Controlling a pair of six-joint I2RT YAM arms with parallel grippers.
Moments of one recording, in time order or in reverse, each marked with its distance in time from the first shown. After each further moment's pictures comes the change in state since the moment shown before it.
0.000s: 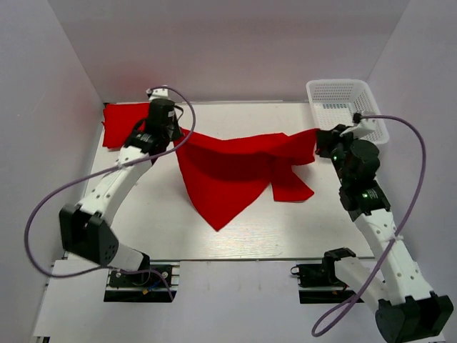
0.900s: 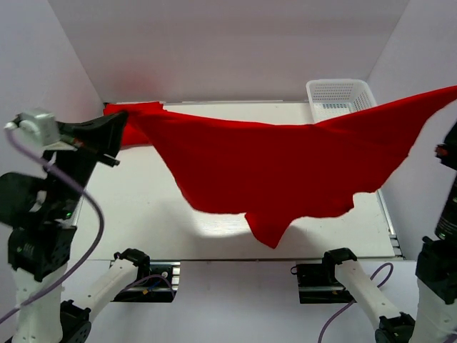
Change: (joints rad) left arm -0.012 -0.725 0.212 0.011 0.369 0.153; right arm 0.000 -0.192 0.739 0.111 0.095 -0.395
